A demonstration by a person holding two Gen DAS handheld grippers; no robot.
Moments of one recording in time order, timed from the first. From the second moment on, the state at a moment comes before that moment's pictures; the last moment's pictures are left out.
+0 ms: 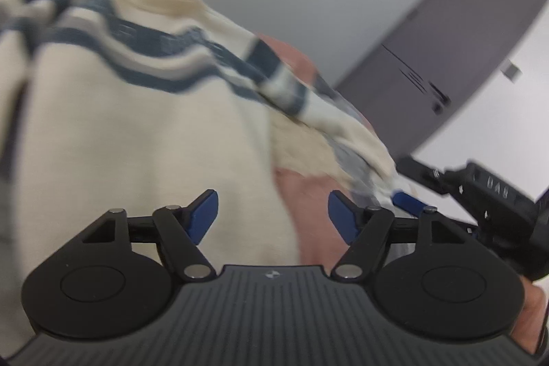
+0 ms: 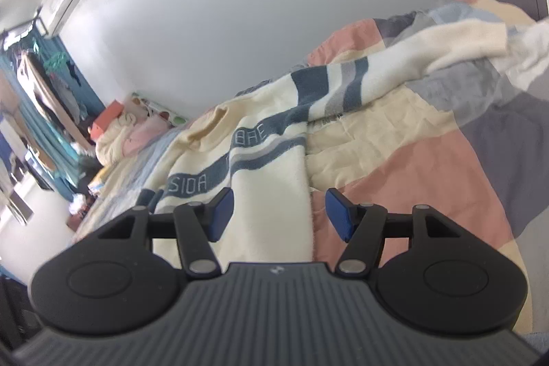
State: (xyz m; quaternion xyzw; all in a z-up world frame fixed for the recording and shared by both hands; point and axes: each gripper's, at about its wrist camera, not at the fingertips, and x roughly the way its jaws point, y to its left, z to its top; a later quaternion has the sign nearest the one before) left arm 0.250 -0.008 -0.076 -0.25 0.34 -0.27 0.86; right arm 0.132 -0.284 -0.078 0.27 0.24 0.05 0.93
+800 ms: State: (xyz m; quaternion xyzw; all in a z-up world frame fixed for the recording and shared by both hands) left arm 0.235 -0.096 -0.122 0.04 0.34 -0.23 0.91; right arm 0.146 -0.298 -0.101 0.32 0.24 0.01 0.92
